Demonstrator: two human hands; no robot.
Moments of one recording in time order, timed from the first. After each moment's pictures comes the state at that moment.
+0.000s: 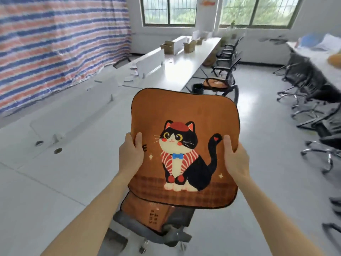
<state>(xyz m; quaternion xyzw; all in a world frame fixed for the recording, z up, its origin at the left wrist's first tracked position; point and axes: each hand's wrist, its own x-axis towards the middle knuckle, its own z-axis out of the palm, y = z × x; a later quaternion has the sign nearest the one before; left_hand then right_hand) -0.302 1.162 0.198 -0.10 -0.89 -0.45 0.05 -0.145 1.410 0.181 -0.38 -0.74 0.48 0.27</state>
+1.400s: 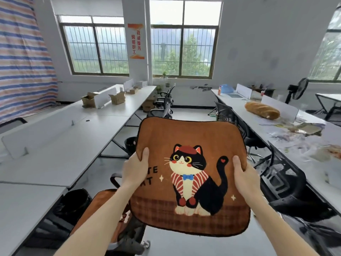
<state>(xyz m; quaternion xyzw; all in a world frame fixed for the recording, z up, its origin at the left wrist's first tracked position) -0.589 1.976 0.249 -0.27 -0.83 -0.49 -0.03 -0.324 2.173 0.243 -0.48 -0.69 0.38 0.39</state>
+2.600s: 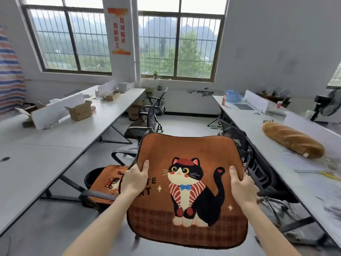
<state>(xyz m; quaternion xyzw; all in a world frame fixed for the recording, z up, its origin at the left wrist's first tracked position) -1.030 2.696 0.213 -0.26 -0.87 -0.41 -0.06 -0.754 2.875 0.244 -0.51 -0.67 0.41 0.35</state>
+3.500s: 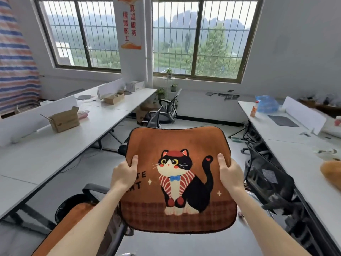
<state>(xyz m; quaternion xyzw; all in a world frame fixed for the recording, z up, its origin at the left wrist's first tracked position) -1.351 3.132 0.190 -0.17 -0.89 -0.42 -0.01 -1.124 3.386 0.216 -0.42 -0.73 0.44 0.32</state>
